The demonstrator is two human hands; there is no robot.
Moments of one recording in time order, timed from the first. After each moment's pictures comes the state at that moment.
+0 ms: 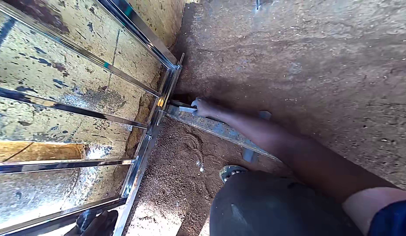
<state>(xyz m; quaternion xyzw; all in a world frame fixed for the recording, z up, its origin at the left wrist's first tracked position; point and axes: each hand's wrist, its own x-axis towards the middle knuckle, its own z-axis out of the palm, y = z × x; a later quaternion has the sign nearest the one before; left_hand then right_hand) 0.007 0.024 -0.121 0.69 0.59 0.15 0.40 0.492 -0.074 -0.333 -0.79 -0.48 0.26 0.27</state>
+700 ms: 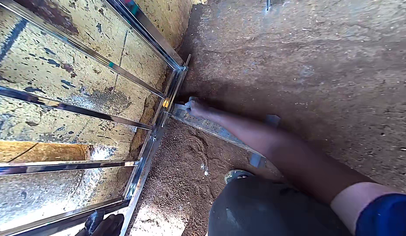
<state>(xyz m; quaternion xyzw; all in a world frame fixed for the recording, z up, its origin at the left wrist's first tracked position) 0.004 0.026 -0.128 0.67 0.61 0.11 0.40 0.482 -0.017 -0.336 -0.79 -0.47 0.24 0.31</state>
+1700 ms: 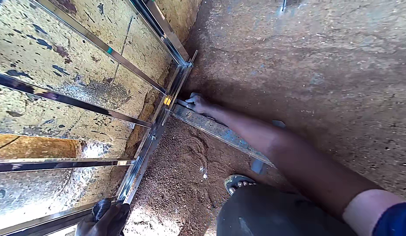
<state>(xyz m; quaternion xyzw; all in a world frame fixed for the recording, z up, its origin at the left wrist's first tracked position) 0.037 0.028 -0.142 0.68 0.63 0.09 0.37 0.505 0.002 -0.367 -0.73 -0.49 0.24 0.41</state>
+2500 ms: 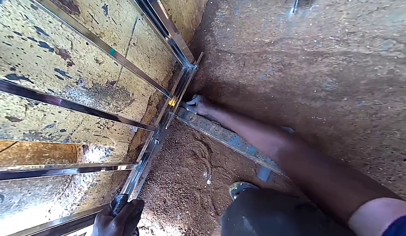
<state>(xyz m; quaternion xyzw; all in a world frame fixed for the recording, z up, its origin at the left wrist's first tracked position) 0.070 0.022 -0.157 0.67 0.61 0.10 0.41 0.508 0.016 -0.357 -0.71 -0.46 0.28 0.45</state>
